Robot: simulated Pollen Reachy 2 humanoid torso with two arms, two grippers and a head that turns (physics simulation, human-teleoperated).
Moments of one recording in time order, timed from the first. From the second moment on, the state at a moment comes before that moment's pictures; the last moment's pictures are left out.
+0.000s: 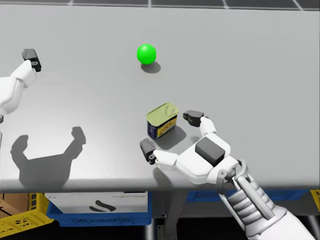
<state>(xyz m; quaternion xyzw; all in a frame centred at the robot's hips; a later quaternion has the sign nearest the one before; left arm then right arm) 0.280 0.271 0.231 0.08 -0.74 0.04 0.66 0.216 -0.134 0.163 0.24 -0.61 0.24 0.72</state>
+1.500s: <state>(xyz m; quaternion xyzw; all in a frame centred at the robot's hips) 0.280 0.266 0.229 0.09 -0.74 0.03 0.67 0.264 -0.107 0.139 0.21 -0.60 0.24 0.73</state>
